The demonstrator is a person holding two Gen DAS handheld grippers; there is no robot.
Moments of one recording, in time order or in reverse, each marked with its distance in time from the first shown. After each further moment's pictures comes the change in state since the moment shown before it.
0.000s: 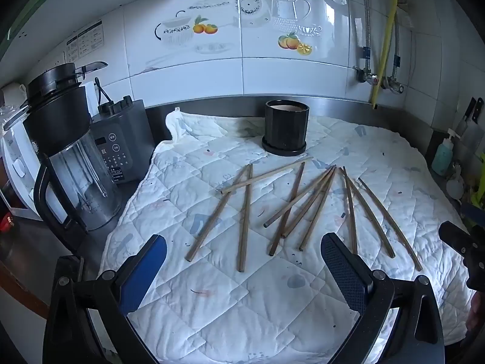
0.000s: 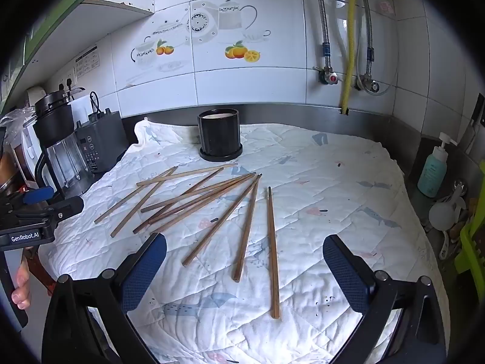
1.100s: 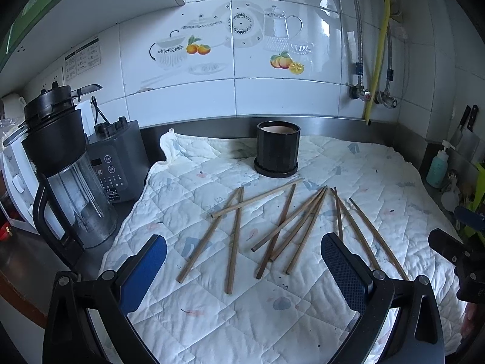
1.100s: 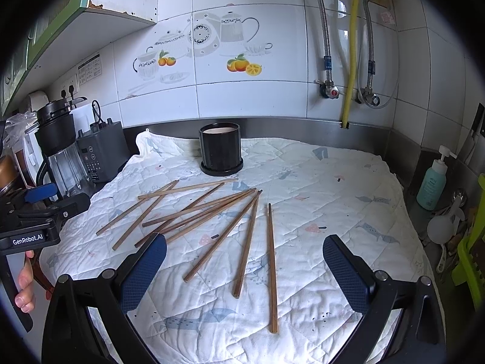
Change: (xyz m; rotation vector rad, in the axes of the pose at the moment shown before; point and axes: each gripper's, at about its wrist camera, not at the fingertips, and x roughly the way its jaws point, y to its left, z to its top) left arm -0.008 -0.011 0.021 -0.003 -0.070 -0.018; right arm -0.003 0.001 0.010 -0.008 -0.058 0.005
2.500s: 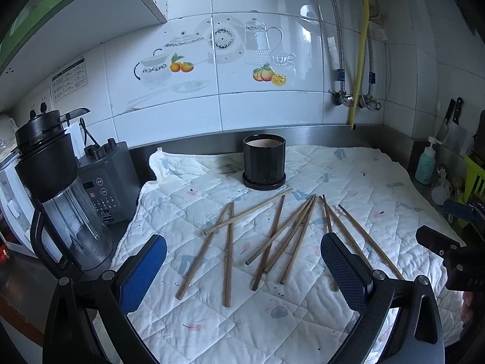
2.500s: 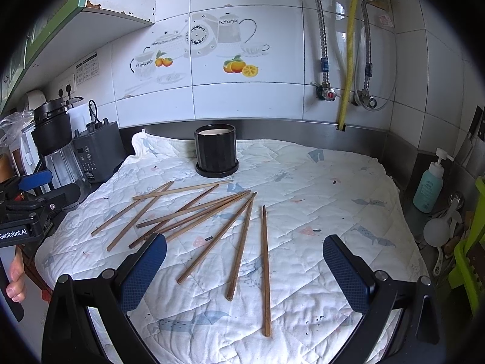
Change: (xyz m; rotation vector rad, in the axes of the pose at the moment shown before) left arm -0.010 -0.005 0.008 0.070 -0.055 -0.049; right arm 0.002 -0.004 0.002 -0.013 -0.005 -0.022
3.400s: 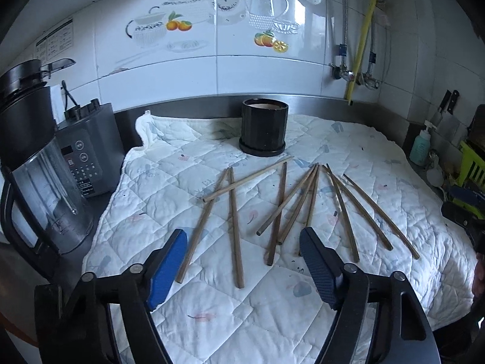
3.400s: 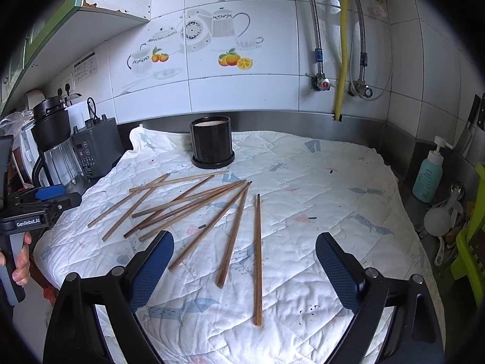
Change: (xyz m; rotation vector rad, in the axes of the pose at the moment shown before) left arm 0.054 0.040 -0.035 -0.003 0.121 -0.114; right arm 0.002 -0.012 -0.016 0.017 0.018 0.011
